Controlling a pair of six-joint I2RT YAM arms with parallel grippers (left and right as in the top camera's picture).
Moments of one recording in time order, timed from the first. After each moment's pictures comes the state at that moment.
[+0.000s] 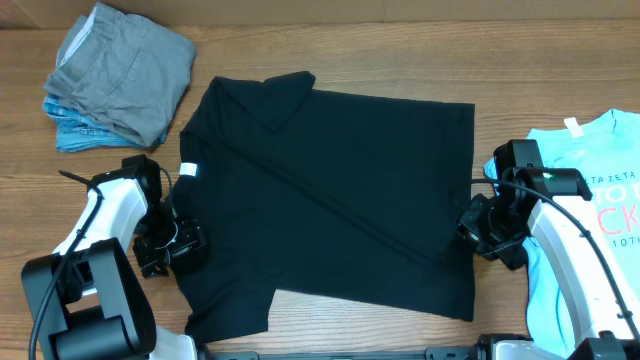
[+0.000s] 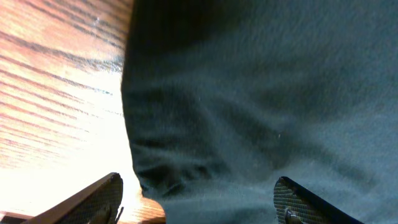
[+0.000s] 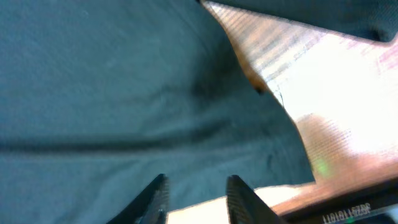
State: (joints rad) left arm 0.25 1.69 0.93 -1.08 0.03 -0.25; right arm -0.01 1.37 0.98 -1.22 -0.17 0.70
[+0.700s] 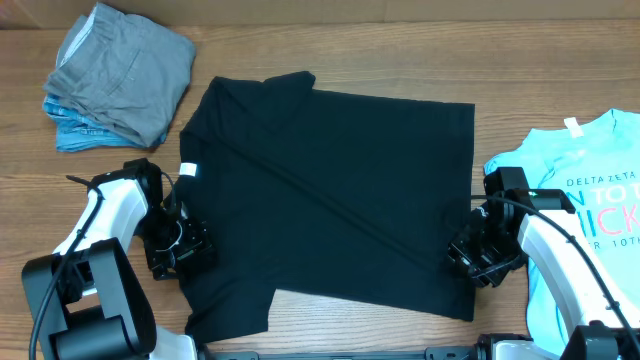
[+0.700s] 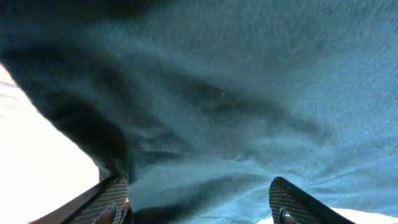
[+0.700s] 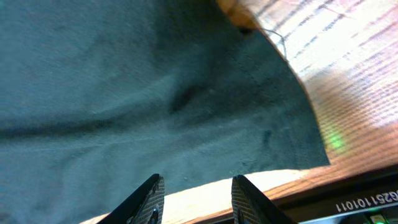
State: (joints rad) left arm 0.25 1.69 0.93 -1.12 0.18 -0.18; right arm -0.01 1.37 0.80 -1.15 -0.27 0.72
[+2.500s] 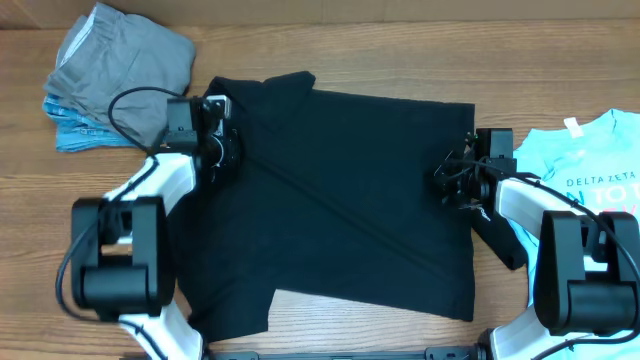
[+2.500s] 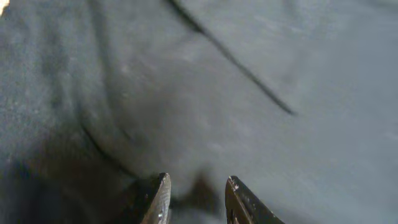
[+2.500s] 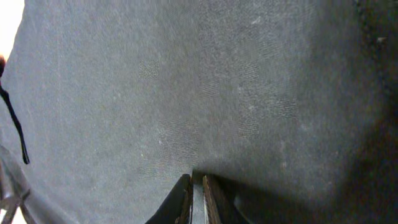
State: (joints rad) left arm 0.01 1.91 1.05 -0.10 0.25 -0.08; right arm -0.02 1.78 0.83 -0.12 -0.40 0.72
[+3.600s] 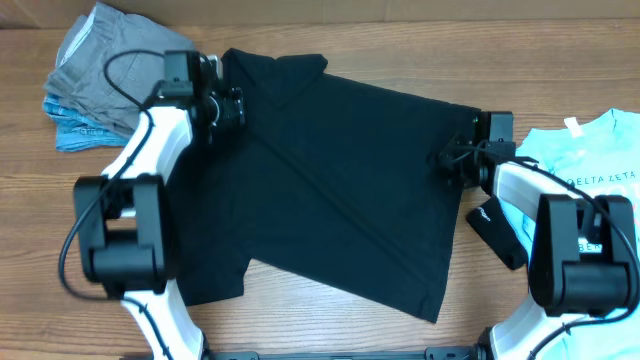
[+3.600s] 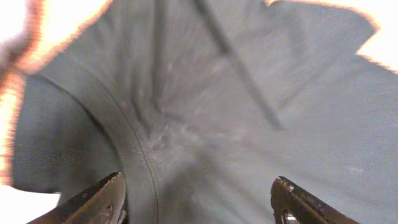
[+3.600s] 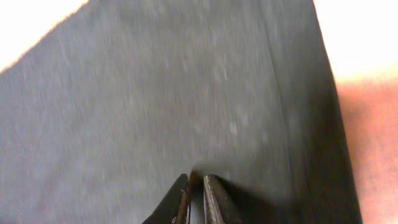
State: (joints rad) left arm 0.01 2.01 1.46 -0.43 0.21 -0.16; right arm -0.03 1.88 0.95 -0.07 -0.18 0.66
